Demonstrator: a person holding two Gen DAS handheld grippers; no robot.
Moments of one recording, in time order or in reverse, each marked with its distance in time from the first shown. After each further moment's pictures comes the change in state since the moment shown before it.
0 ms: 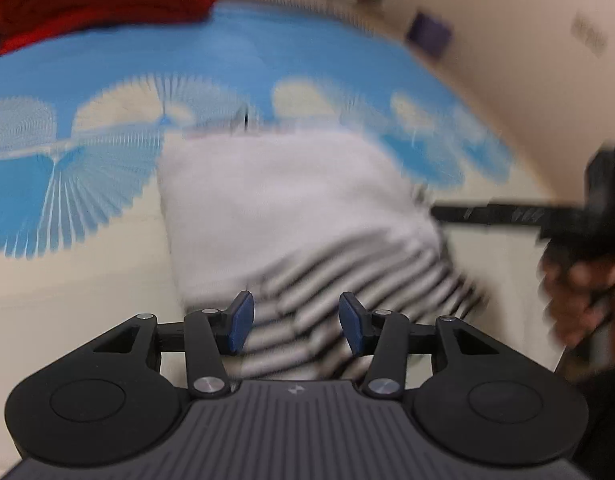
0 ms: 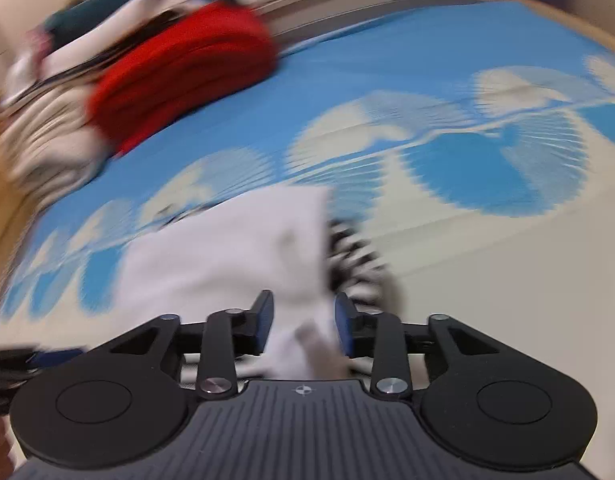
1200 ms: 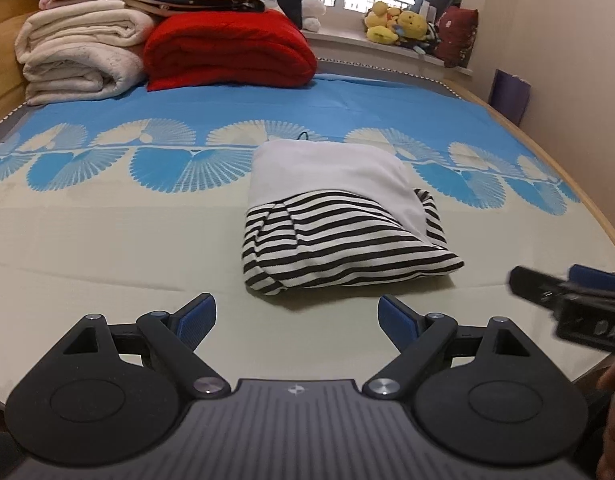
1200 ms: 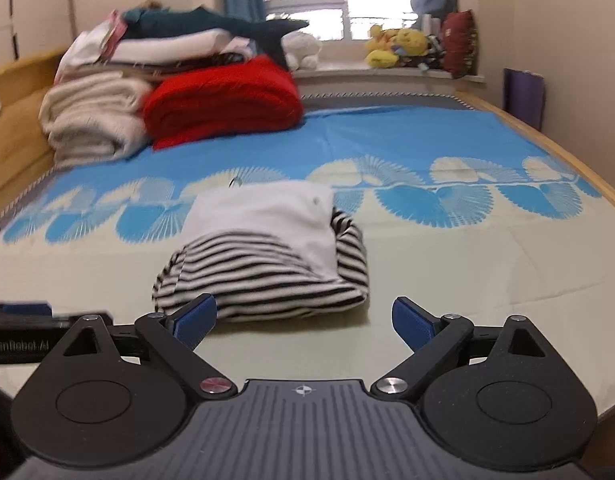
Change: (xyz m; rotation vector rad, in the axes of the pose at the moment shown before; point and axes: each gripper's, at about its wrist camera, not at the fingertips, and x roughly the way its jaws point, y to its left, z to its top) left arm -0.137 -0.150 -0.144 -0.155 -0.282 0.366; right arm -0.190 0.075 -0.157 -0.228 -0.227 -0.173
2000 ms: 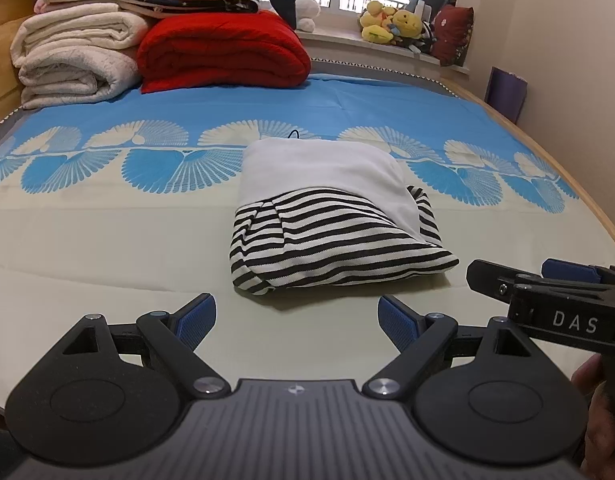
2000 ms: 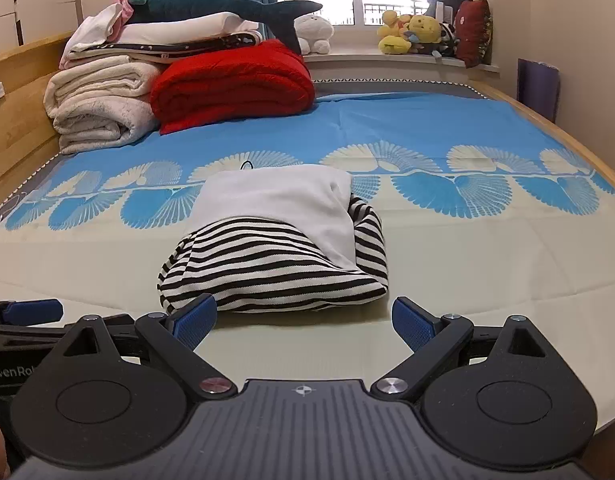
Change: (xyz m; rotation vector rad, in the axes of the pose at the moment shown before) left arm 0.009 -0.008 -0.004 0.015 -0.005 0.002; right arm 0.018 0.012 0.000 -0.002 0.033 0.018
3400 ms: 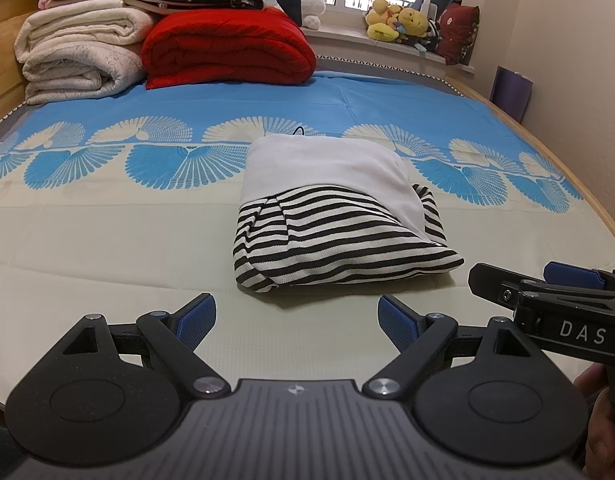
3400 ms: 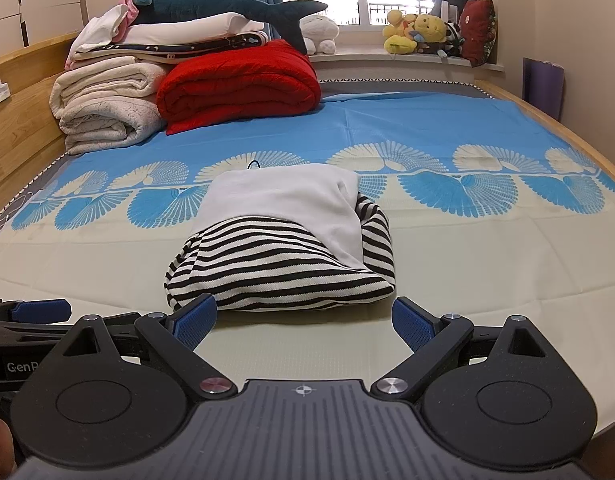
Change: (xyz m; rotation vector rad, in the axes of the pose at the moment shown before) left arm 0.000 0.002 0.000 -0.006 0.006 0.008; right arm -0.002 0.000 -0.001 -0.010 -0.002 0.022
